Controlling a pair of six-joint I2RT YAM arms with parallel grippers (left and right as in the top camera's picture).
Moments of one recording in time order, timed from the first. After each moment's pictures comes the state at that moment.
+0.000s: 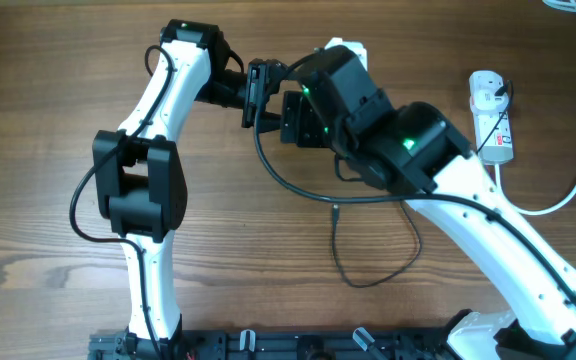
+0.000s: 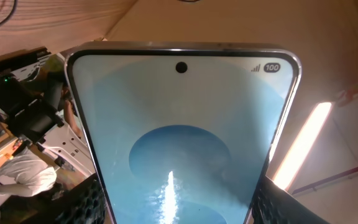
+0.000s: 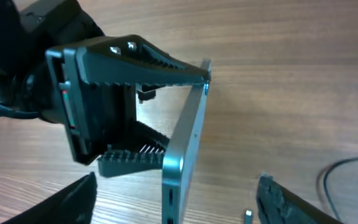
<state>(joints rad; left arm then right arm) -0.20 2.27 1.98 -1.64 1.53 -0.49 0.73 1.59 1.74 -1.03 0.22 0.64</state>
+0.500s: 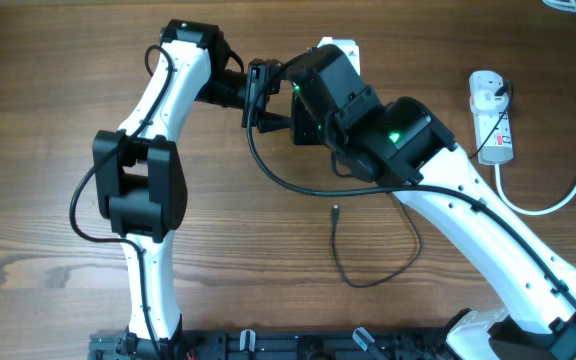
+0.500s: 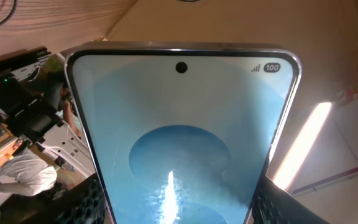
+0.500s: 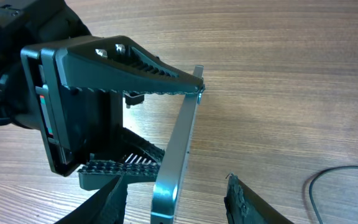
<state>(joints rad) -0.20 2.27 1.98 -1.64 1.53 -0.49 0.73 1.62 1.74 -1.02 0.26 0.60</state>
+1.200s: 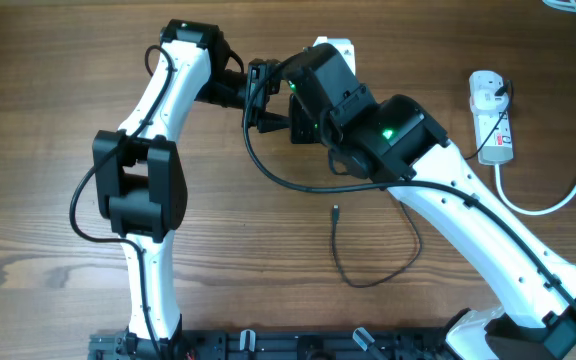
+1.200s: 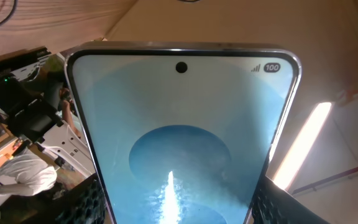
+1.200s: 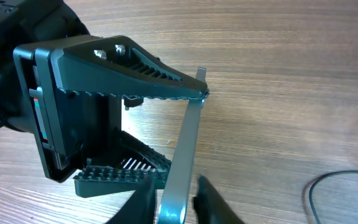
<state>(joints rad) -0.20 2.27 1.98 -1.64 1.53 -0.49 0.73 1.64 1.74 -1.01 0.27 0.58</state>
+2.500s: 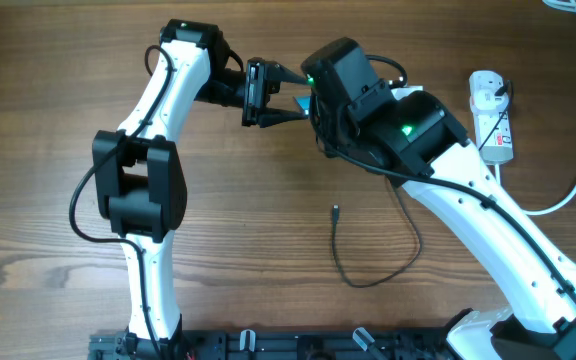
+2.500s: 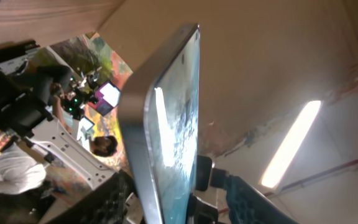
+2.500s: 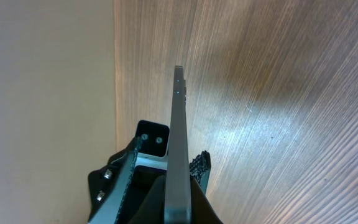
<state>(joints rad) -0.20 2.27 1.98 -1.64 1.56 -0.52 0.69 1.61 1.74 -1.06 0.26 1.97</state>
